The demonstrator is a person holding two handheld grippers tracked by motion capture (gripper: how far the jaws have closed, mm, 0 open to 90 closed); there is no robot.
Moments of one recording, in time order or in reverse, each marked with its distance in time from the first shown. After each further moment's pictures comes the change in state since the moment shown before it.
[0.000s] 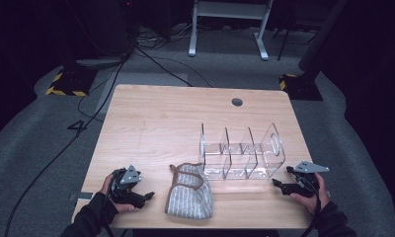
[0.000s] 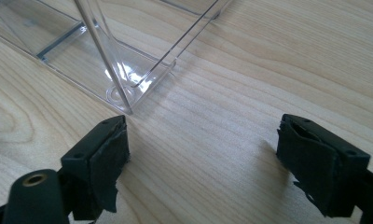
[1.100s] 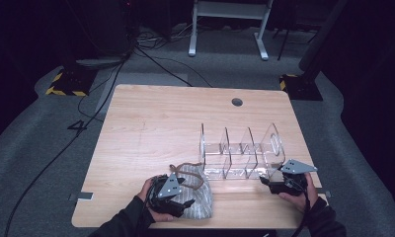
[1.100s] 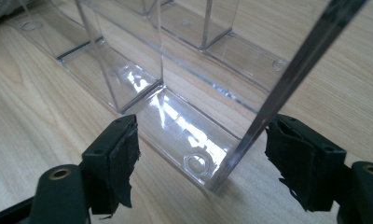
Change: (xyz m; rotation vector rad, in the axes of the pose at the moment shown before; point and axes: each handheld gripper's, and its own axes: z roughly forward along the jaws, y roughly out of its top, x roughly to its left) left arm -0.094 0.075 0.031 -0.140 -0.128 0.206; right arm 0.039 0.031 0.006 -0.091 0.055 -0.131
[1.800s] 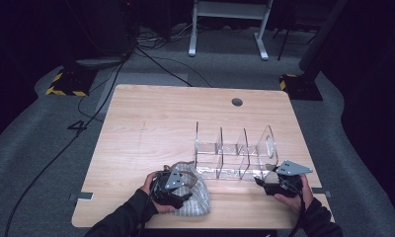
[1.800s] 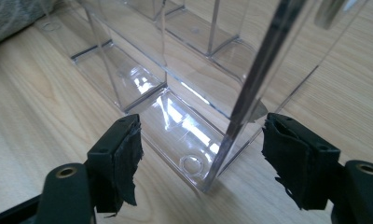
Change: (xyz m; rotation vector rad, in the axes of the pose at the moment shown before) left arm 0.026 -0.015 0.018 0.107 0.058 -0.017; right arm 0.021 0.010 0.002 -0.012 0.034 -0.012
